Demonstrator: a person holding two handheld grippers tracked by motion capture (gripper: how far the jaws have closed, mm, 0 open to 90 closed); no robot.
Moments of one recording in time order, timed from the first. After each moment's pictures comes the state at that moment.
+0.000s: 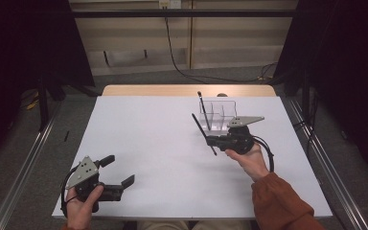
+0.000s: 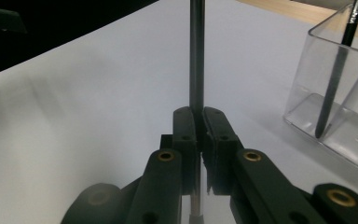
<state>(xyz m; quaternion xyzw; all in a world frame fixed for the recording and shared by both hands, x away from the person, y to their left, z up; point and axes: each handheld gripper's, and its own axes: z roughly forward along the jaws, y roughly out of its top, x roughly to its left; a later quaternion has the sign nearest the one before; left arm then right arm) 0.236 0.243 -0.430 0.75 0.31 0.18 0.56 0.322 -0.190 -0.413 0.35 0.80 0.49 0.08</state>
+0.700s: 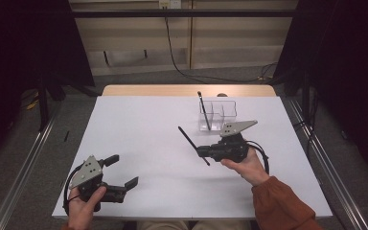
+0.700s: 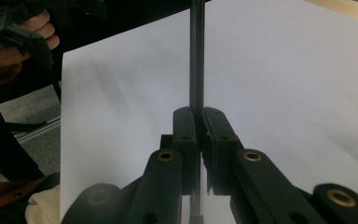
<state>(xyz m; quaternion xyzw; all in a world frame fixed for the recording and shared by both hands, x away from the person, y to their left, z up) 0.236 0.234 -0.425 0.76 0.28 0.16 0.56 0.299 -0.167 -0.402 0.26 0.82 0.50 0.03</state>
